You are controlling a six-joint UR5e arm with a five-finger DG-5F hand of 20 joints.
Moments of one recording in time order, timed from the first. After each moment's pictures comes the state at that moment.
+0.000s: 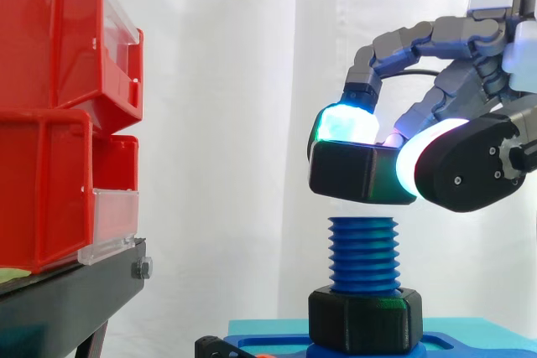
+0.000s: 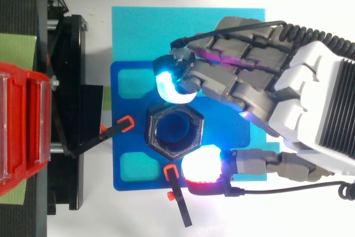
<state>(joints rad) 0.34 -2.06 -1.48 -2.52 -0.96 -1.47</state>
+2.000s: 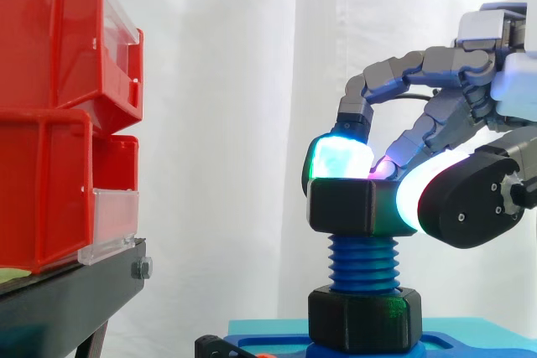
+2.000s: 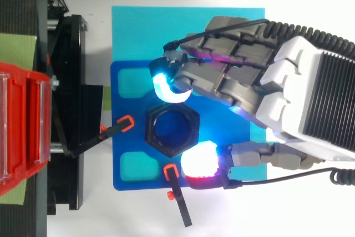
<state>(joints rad) 0.31 -2.07 -1.48 -2.54 -1.05 -1.46</state>
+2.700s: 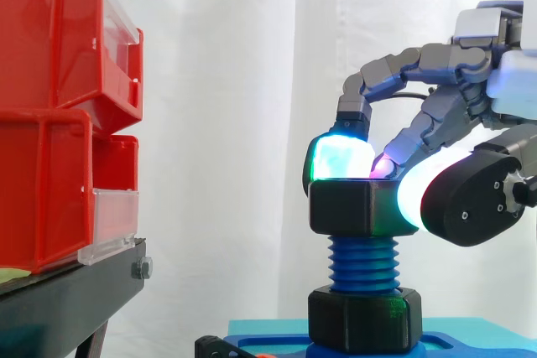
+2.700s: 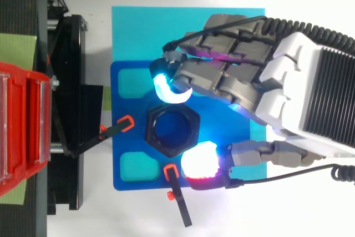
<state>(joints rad) 0.30 -2.07 -1.48 -2.53 -1.07 -1.46</state>
